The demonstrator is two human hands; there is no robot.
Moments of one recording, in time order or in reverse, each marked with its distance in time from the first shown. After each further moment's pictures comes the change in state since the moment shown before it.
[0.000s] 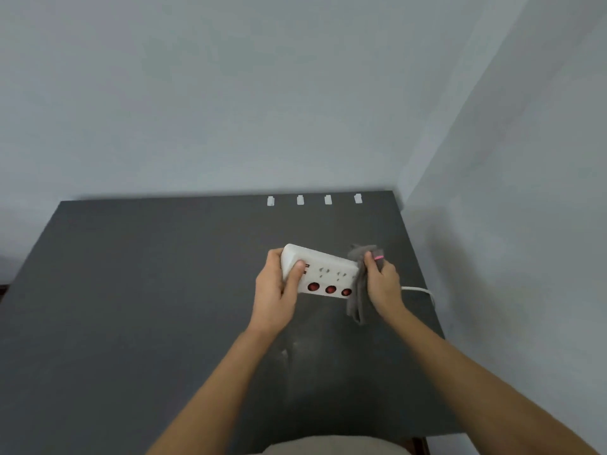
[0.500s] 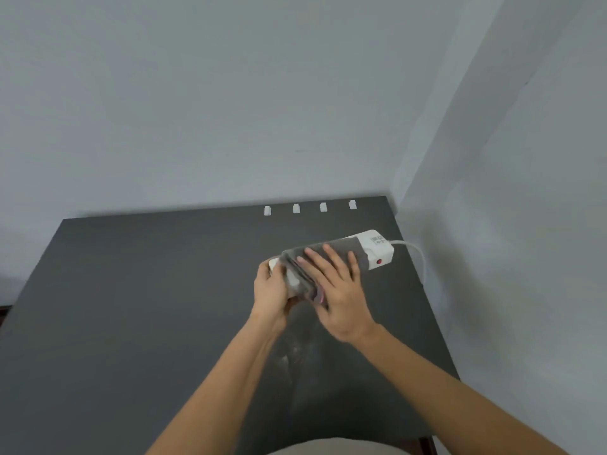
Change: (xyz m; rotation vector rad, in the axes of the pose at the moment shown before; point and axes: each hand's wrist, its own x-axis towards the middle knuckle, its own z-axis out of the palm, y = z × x) left_hand 0.013 0.021 0.012 -0.622 0.151 -0.754; right_hand -0.044 -0.005 0.031 -0.527 -0.096 -0.998
